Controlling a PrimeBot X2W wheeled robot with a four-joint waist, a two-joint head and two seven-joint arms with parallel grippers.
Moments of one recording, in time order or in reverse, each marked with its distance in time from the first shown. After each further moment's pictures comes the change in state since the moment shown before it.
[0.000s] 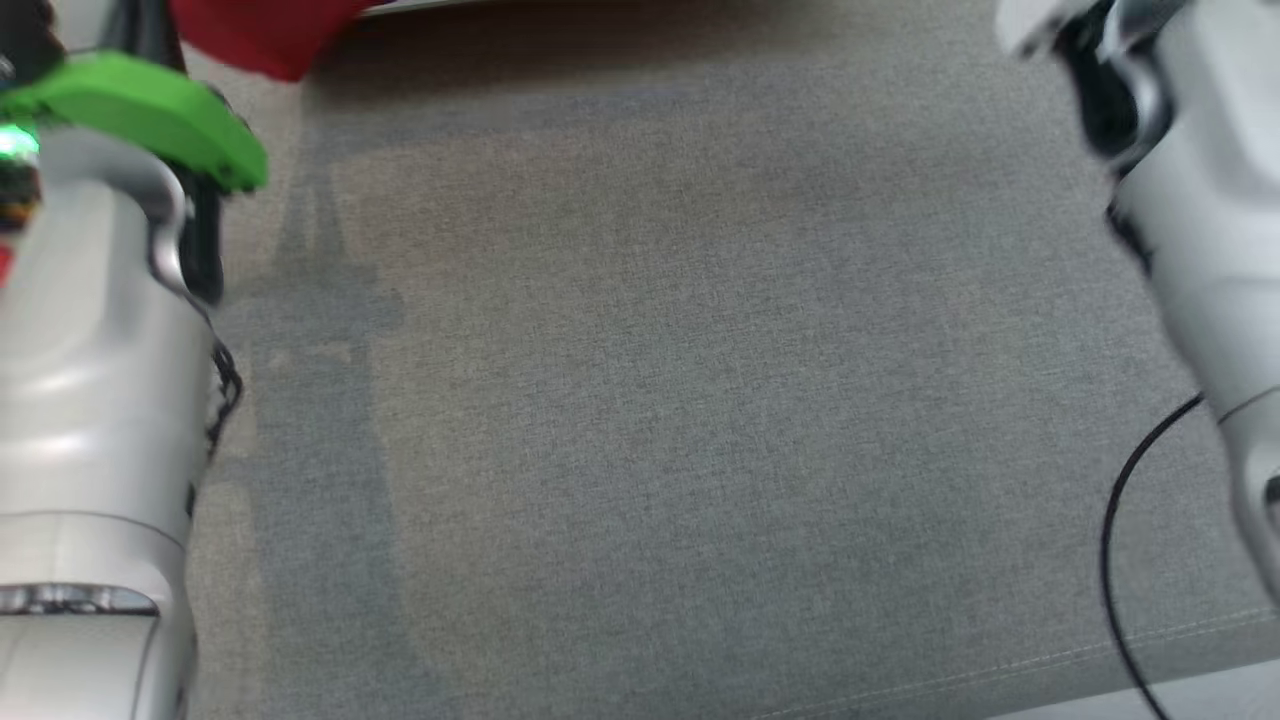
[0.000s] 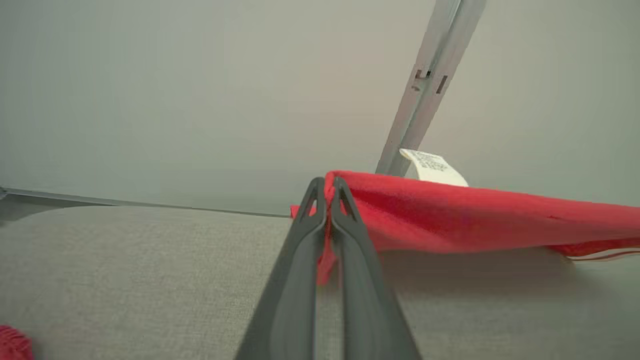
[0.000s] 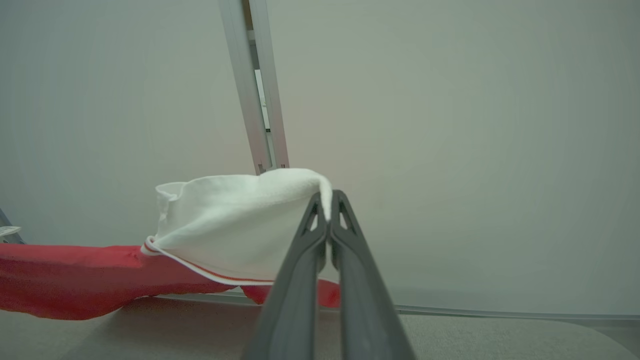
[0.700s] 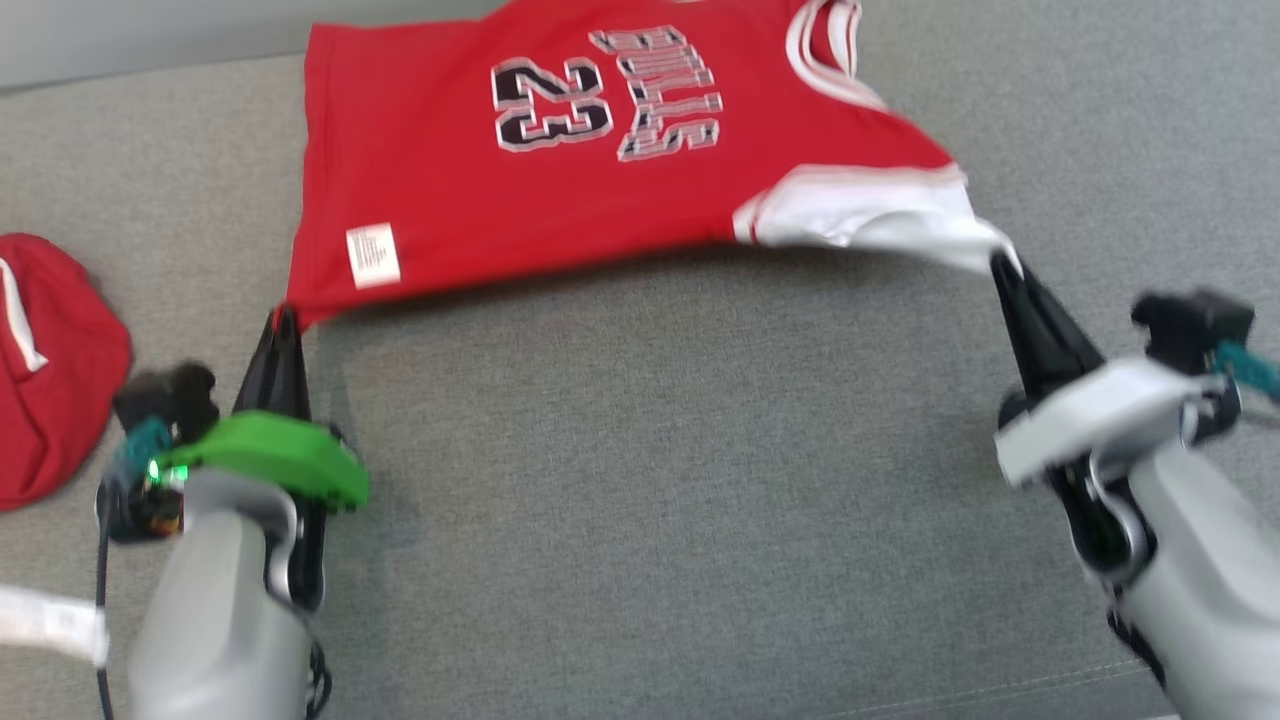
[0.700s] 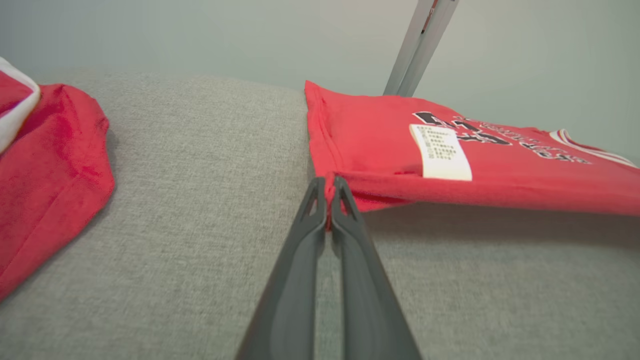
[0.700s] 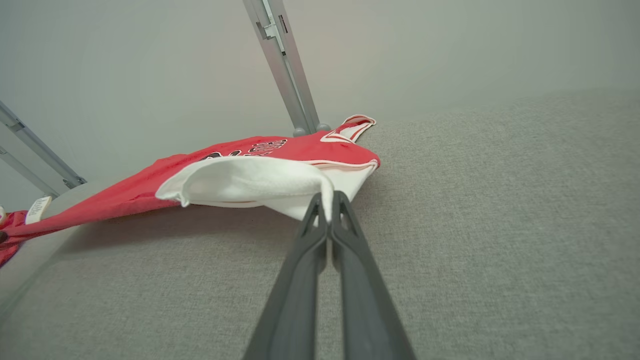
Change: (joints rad) left arm 0.581 -0.078 0.143 -0.326 0.099 -0.015 -0.005; right arm 0.751 -0.099 -0.080 -0.442 0.077 0.000 -0.054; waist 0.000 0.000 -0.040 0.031
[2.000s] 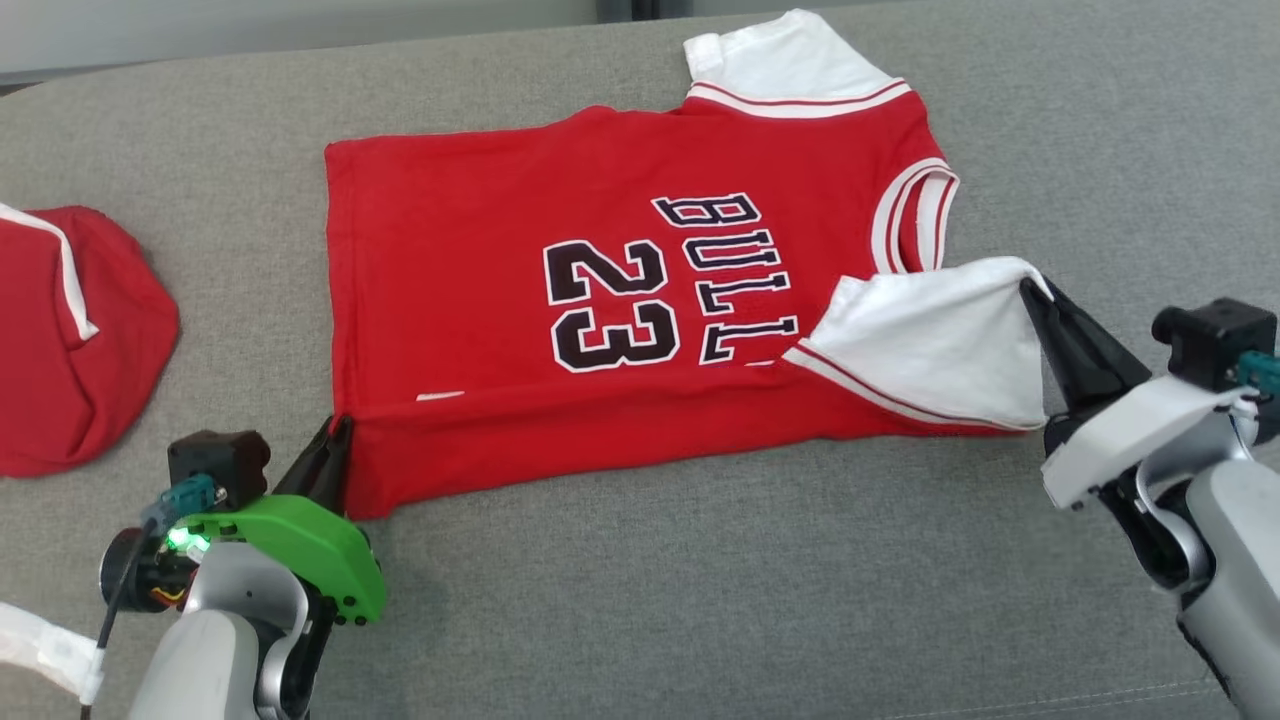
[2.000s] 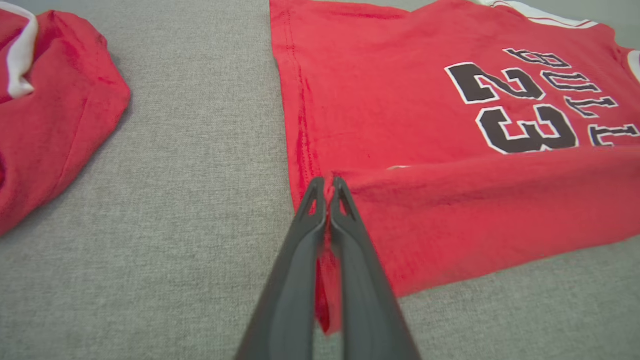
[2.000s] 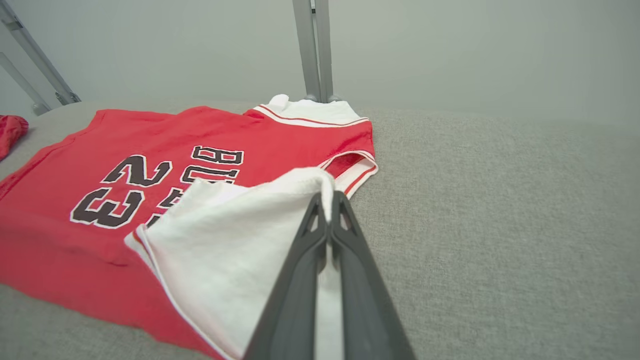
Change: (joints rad) left arm 0.354 0.078 -0.058 -0.548 0.044 0.001 0.422; right arm 0.144 -0.097 -0.071 -0.206 -0.167 0.000 0.146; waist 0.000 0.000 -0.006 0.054
